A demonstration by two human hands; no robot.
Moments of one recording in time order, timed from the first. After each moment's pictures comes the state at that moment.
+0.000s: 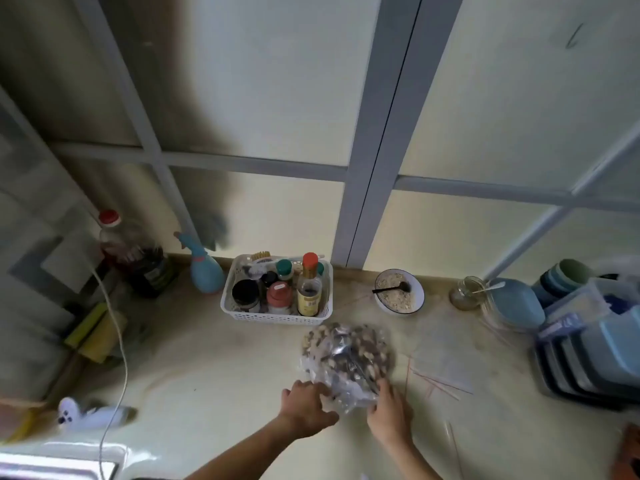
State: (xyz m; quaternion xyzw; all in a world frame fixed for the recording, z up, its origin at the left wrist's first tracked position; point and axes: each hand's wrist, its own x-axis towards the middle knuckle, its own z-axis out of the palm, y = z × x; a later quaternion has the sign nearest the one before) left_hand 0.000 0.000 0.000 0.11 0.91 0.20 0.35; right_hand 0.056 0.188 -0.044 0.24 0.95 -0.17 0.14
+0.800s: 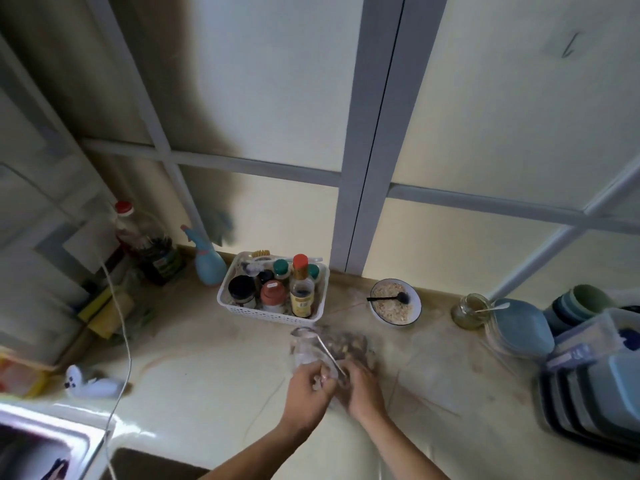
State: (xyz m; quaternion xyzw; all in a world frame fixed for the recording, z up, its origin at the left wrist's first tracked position) left_hand 0.020 0.066 0.034 -0.06 0.82 0.56 0.10; right_hand 0.008 0.205 -0.019 0.10 0.92 -0.36 0.14
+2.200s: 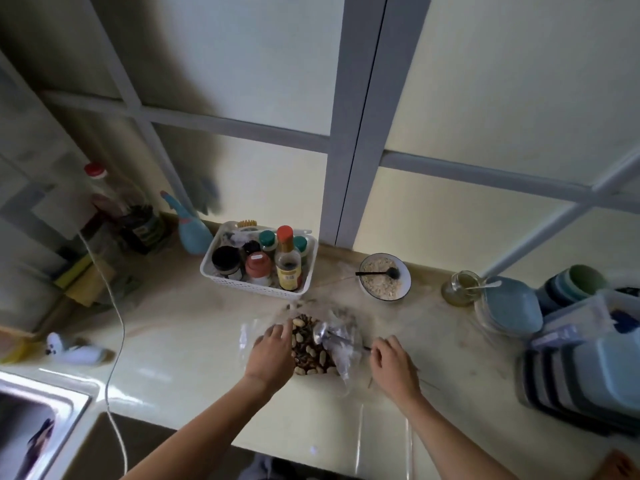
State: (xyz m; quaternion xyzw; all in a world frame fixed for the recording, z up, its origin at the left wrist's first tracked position) left_hand -0.014 0.044 0.000 0.08 0.98 0.09 0.16; right_hand 0.018 0.315 -0.052 0.09 0.97 -0.21 0.05
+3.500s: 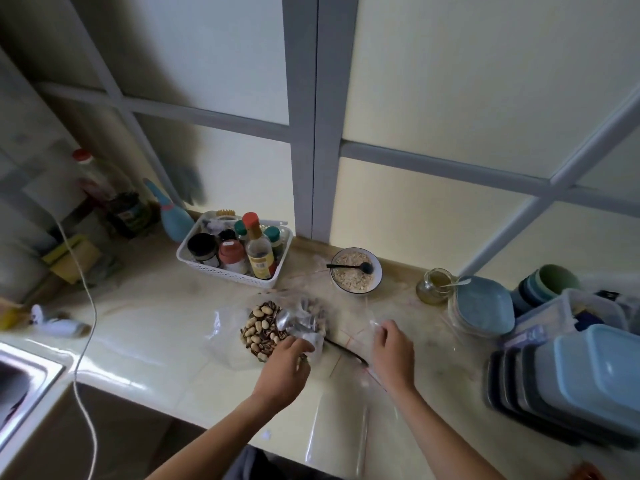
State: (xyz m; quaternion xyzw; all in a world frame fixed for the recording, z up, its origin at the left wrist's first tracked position) left_hand 0.050 0.155 0.000 0.05 0.93 0.34 0.10; right_hand 0.022 0.381 -0.002 0.19 0.92 -0.35 -0.02
